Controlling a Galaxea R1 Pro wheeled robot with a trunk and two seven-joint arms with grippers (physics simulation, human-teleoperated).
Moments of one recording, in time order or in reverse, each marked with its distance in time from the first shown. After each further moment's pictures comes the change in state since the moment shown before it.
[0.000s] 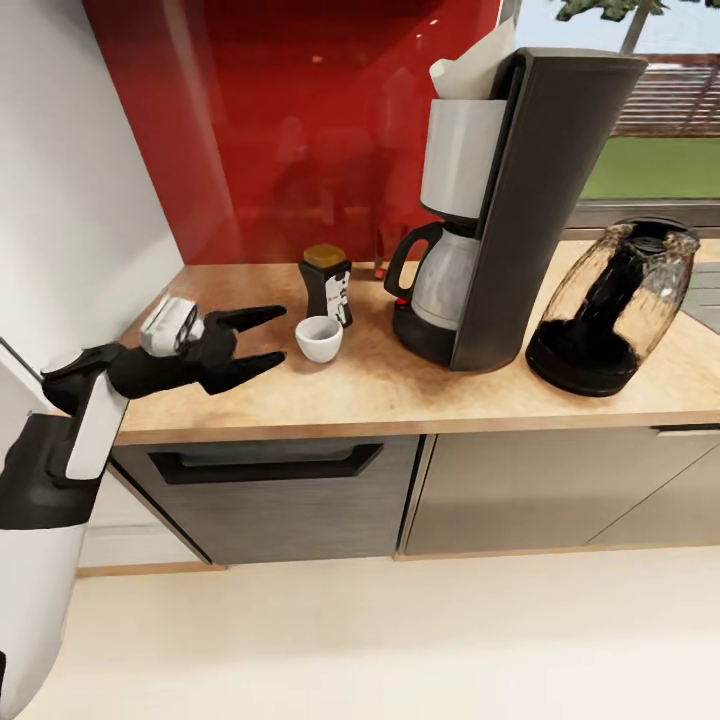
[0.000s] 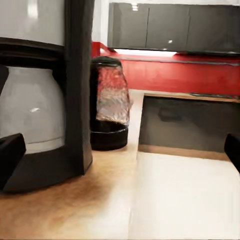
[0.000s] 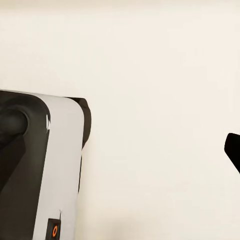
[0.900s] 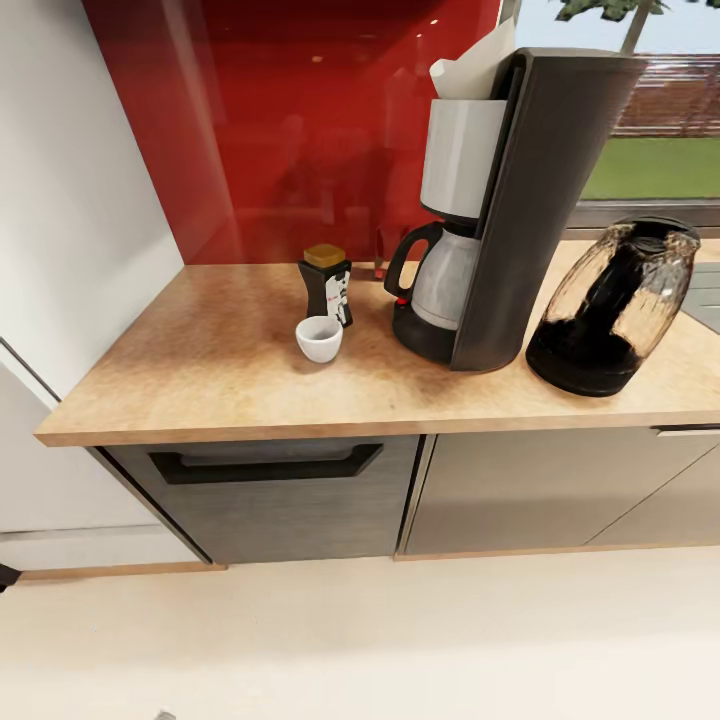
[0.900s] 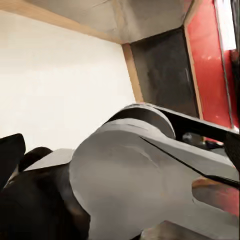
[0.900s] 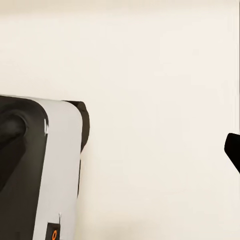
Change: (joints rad) left arm 0.602 0.034 -0.234 1.314 0.003 -0.579 -0.388; right arm 0.000 0.000 0.000 0.000 -0.022 0.001 0.003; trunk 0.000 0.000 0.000
